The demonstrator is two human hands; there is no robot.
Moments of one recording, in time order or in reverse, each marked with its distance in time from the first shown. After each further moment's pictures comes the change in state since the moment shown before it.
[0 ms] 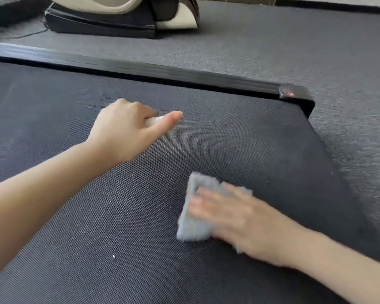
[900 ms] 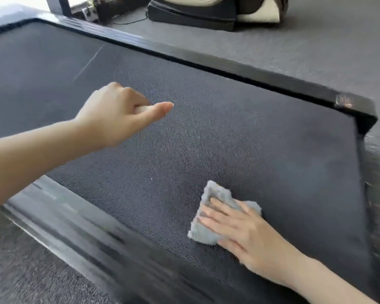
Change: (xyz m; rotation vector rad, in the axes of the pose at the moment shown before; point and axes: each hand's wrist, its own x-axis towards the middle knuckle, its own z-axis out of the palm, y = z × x) left_hand -0.110 0.040 -0.102 0.194 -0.020 -0.248; right_hand -0.057 -0.042 -0.003 0.256 -0.122 -0.114
